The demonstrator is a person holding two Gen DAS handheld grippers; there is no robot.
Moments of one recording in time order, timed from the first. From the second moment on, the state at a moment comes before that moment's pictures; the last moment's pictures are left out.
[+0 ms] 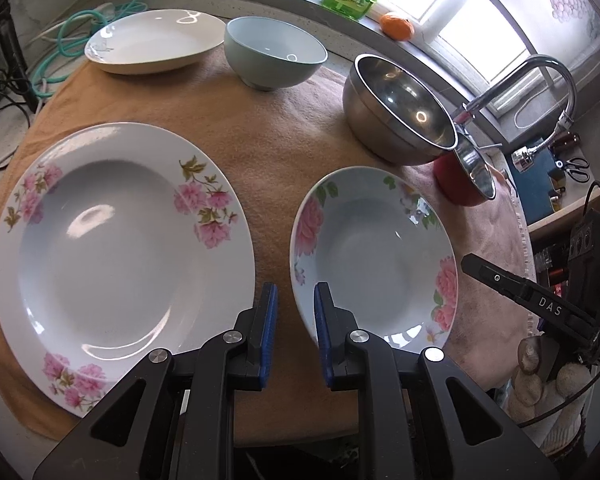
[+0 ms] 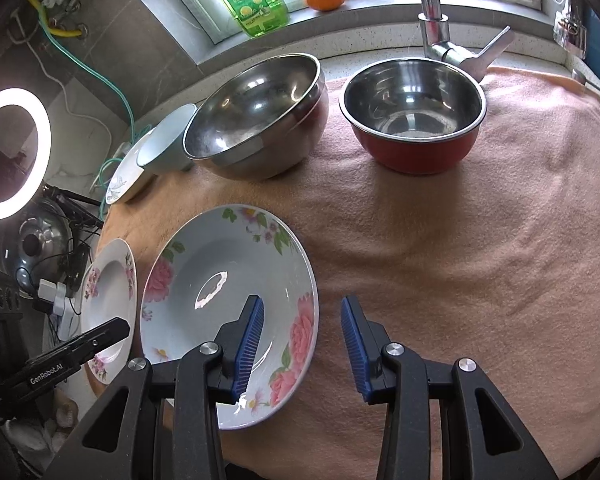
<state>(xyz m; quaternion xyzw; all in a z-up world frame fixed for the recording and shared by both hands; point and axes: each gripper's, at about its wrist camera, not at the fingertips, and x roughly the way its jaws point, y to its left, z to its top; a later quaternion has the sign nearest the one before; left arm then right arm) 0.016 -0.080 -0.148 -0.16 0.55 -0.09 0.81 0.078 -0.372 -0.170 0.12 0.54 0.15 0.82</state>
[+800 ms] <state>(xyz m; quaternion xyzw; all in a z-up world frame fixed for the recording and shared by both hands) 0.040 -0.094 -0.161 -0.13 0.58 -0.12 0.80 0.083 -0.372 -0.195 0.16 0.57 0.15 0.80</state>
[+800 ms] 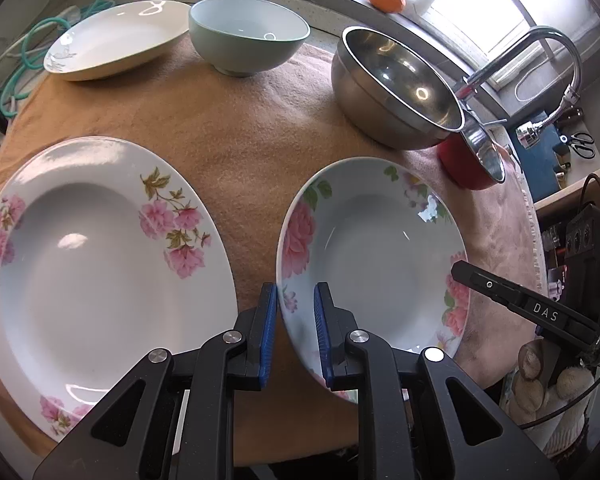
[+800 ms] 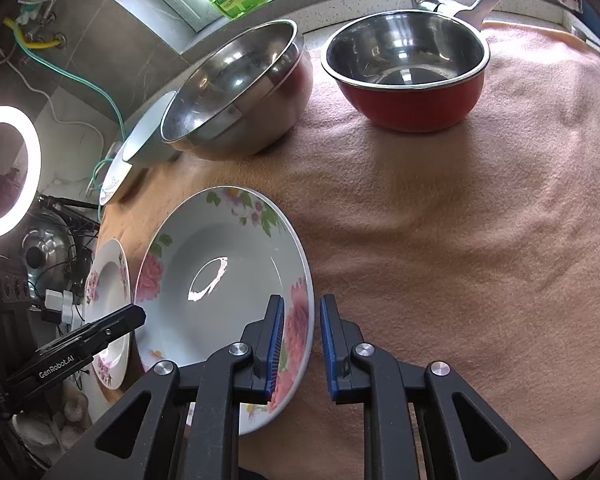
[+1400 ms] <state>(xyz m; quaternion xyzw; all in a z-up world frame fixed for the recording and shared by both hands) 0.042 -0.098 -0.163 -0.11 0.58 -0.11 0.80 0.090 -0.367 -0.200 0.15 0.57 0.15 0.79</state>
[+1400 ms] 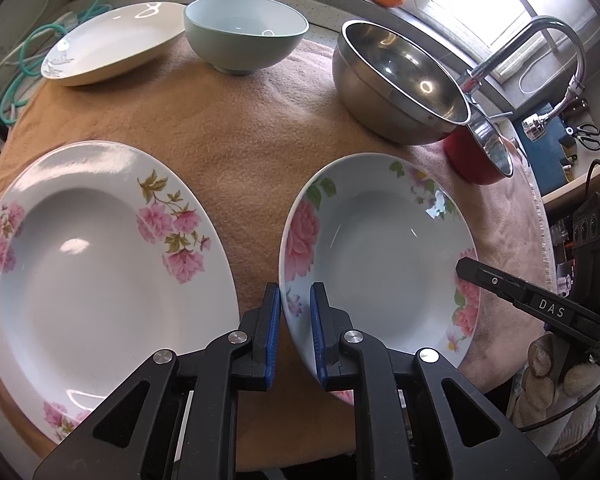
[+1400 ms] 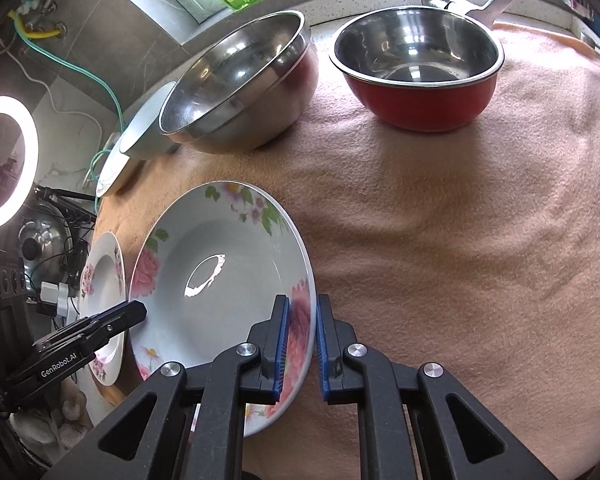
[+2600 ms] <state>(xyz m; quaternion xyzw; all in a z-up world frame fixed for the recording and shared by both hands) 0.032 -0.074 -0.137 -0.14 0.55 -0.09 0.82 0.086 -0.349 -0.162 0.14 0.55 0.17 0.80</state>
